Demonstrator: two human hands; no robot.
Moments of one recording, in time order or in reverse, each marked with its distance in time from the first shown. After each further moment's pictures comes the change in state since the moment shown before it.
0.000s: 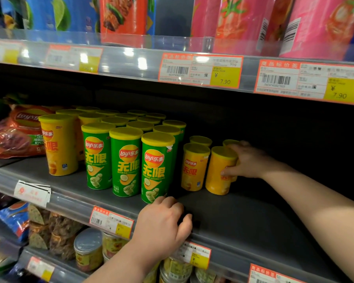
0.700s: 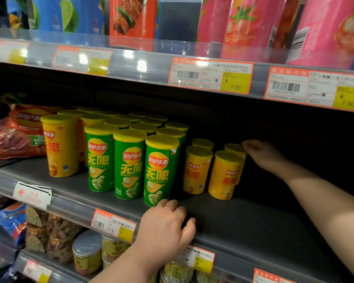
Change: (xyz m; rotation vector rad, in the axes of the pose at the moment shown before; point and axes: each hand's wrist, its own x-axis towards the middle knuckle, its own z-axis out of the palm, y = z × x) left_hand -0.001 -0.003 0.004 -0.028 0.007 0.017; right_hand 0.014 0.028 -0.010 0.410 0.235 0.163
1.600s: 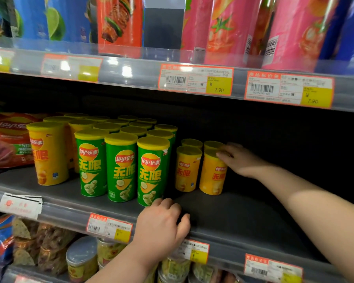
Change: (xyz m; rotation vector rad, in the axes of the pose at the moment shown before) left_hand 0.003 0.000 0.000 0.005 -0.032 0.013; right_hand -0.038 -0.031 0.013 -0.262 -0.157 -0.076
